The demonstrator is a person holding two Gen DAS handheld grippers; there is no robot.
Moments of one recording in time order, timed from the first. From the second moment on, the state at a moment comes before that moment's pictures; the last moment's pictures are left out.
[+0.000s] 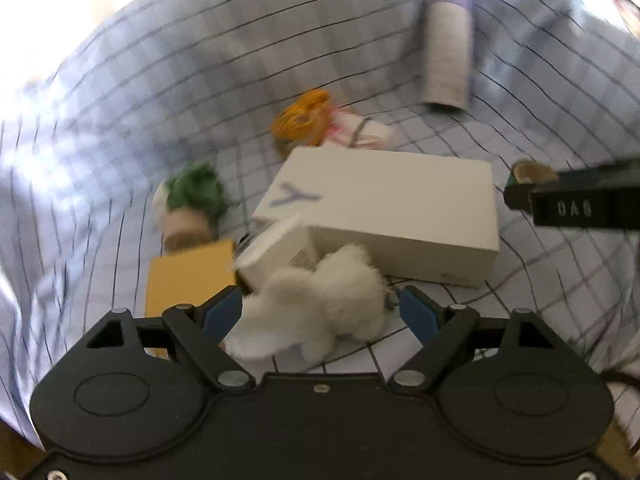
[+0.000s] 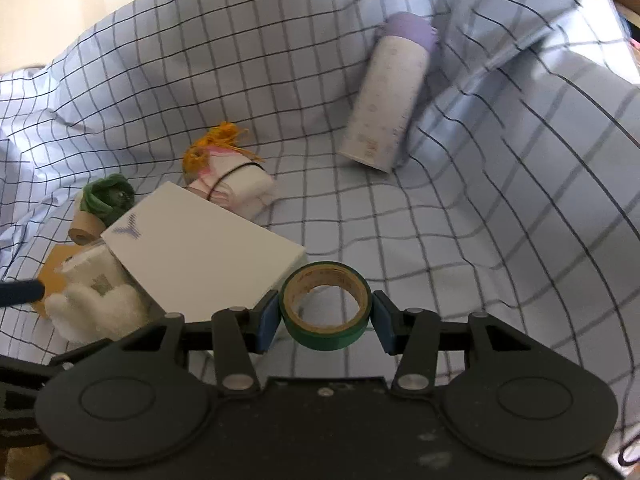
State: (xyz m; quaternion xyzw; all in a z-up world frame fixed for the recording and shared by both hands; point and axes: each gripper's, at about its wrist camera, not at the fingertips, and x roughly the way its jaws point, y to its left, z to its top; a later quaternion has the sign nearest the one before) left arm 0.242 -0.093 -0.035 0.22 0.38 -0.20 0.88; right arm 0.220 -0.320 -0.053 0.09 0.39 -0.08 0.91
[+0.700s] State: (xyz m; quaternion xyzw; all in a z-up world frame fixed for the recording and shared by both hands) left arm 0.258 -0.108 -0.073 0.31 0.38 -0.25 0.83; right arm 0.208 -0.320 -0.072 0.10 0.42 -0.07 0.90
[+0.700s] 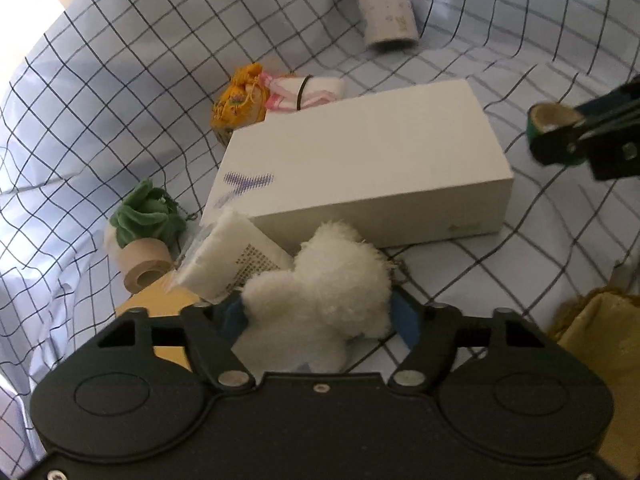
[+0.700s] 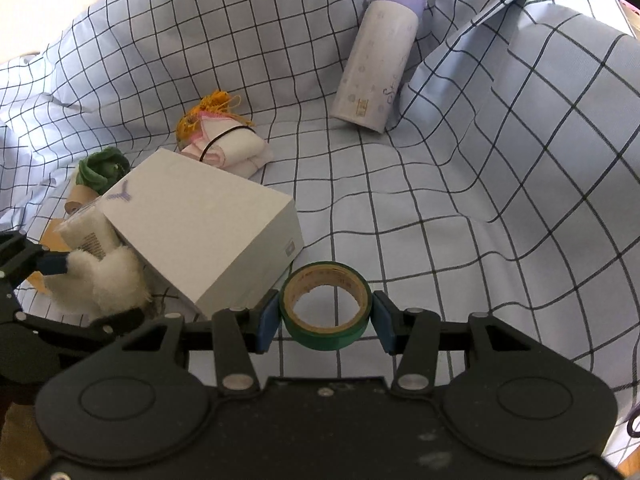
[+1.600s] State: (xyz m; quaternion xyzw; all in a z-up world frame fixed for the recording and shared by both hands) left arm 0.181 -0.019 0.011 0.02 0.44 -0.17 0.88; right arm 0.124 -0.275 -0.001 0.11 0.37 -0.05 0.92
